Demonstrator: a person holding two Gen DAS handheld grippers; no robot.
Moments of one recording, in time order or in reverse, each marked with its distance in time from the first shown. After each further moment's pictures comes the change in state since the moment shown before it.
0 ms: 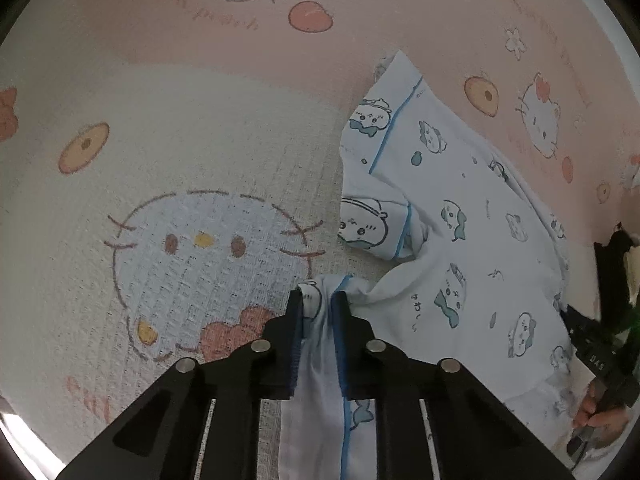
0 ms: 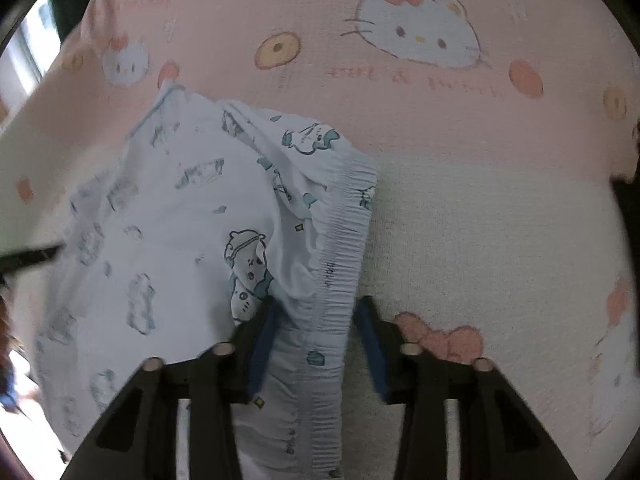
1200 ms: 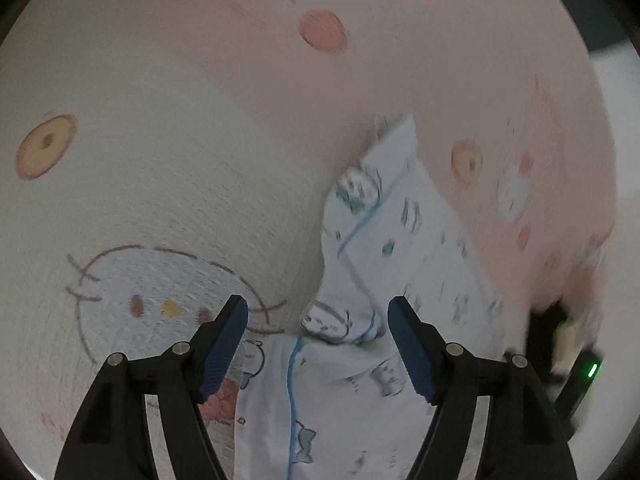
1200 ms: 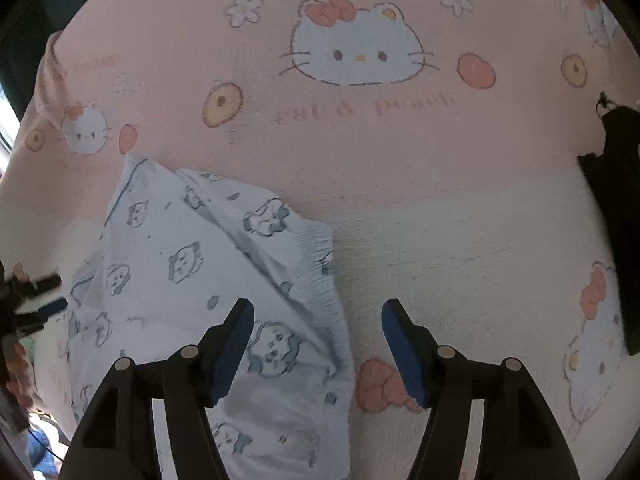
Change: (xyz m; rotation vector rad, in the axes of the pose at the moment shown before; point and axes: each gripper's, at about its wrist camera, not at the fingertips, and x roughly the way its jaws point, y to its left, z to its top) left arm 0.006 0.024 0.052 -0.176 0.069 -0.251; right arm 0.001 -0.037 0.054 0.305 -0.011 0.022
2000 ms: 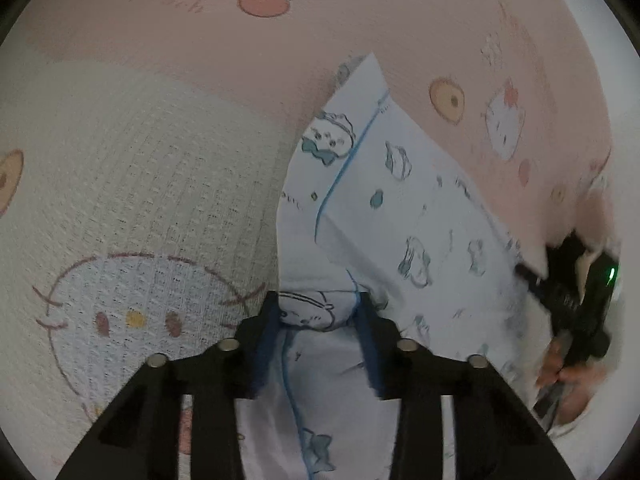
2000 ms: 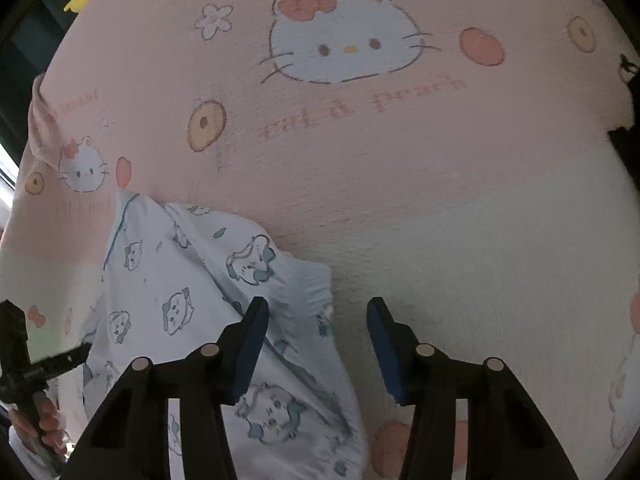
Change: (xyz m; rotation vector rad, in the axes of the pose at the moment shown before) left arm 0.019 -0.011 -0.010 0.213 0.056 0.021; right arm 0.035 -0.014 0.003 0.115 -0.020 0.113
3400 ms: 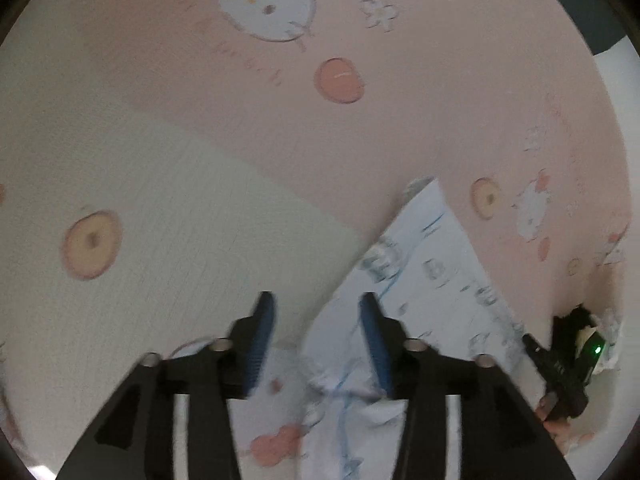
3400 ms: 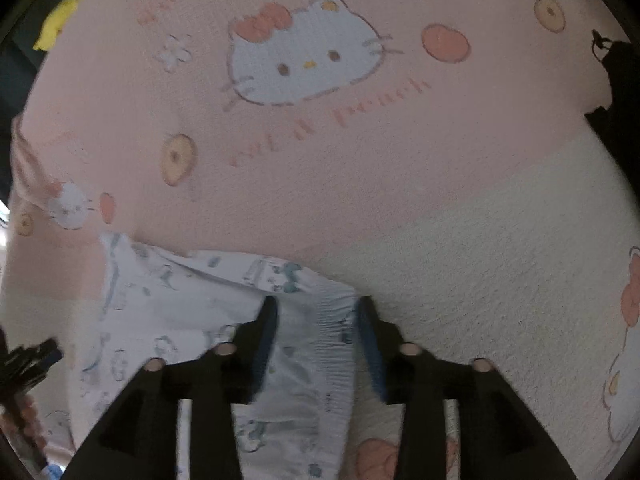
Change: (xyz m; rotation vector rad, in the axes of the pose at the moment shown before) left arm -0.034 0.026 0.083 -0.178 -0.101 0.027; right arm -0.008 -0.005 -0.004 0.064 -0.061 -0.040
